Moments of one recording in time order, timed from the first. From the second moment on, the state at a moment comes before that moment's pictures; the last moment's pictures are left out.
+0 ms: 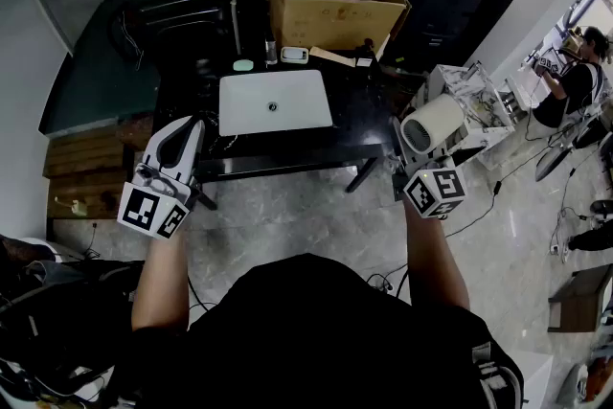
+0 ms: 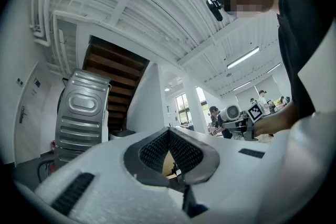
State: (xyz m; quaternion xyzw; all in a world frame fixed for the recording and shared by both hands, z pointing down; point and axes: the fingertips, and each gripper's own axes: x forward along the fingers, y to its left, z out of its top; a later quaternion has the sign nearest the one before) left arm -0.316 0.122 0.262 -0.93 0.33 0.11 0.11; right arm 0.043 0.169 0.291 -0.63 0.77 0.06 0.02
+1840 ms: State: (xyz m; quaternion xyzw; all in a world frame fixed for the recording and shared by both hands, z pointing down) left arm -0.186 -0.053 0.287 -0.94 0.31 0.06 0.10; right arm 0.177 -0.016 0.344 -0.63 0.77 0.01 0.03
